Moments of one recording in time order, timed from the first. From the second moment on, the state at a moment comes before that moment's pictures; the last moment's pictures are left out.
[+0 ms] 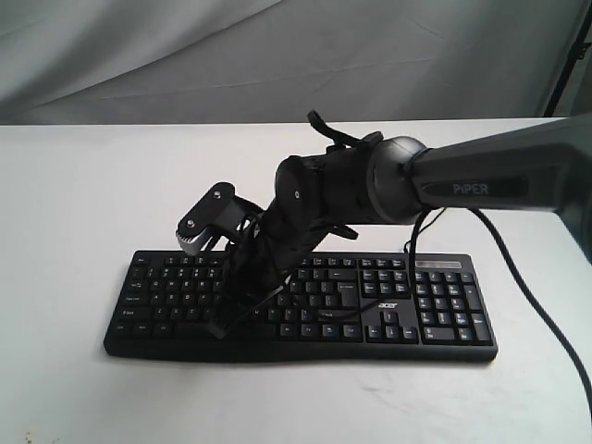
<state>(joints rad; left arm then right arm) 0.04 0.00 0.00 0.03 0.16 -0.02 0.89 2.14 -1.41 0.34 0.53 -0.61</state>
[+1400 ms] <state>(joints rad) 0.04 0.00 0.00 0.03 0.16 -0.02 0.96 2.27 -1.70 0.41 0.59 -0.69</state>
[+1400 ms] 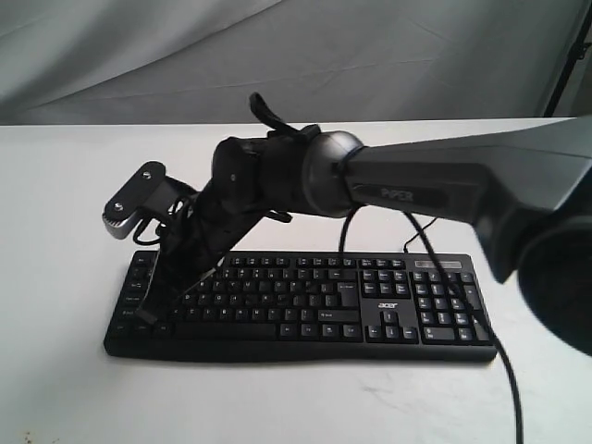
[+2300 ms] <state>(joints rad) 0.04 0.00 0.00 0.03 0.16 -0.02 0.99 2.37 -1.82 0.39 0.65 -0.70</state>
